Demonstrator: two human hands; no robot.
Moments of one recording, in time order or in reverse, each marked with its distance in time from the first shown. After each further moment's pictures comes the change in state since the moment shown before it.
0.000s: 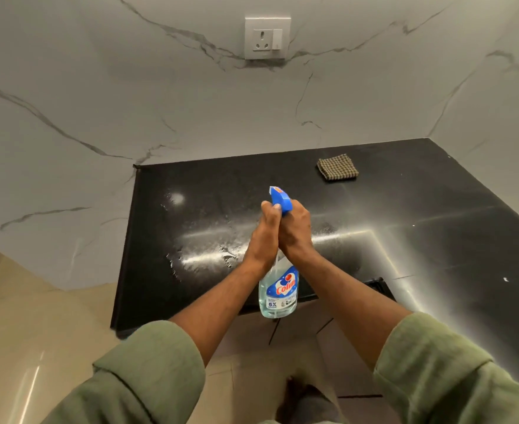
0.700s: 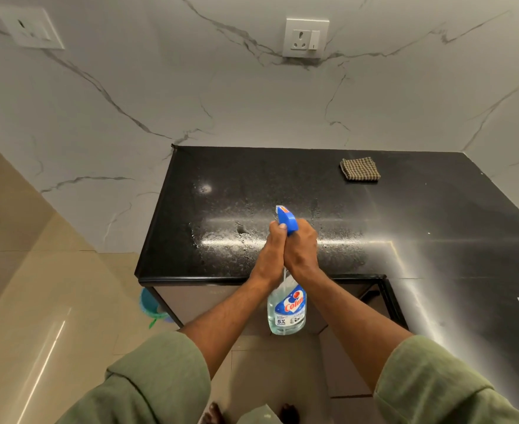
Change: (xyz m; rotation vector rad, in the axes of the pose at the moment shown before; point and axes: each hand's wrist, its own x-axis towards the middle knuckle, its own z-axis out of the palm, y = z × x) left_hand -0.096 -0.027 0.013 -0.064 0.099 -0.104; right_hand -0.081 0.023 -0.014 -0.045 -0.100 -0.028
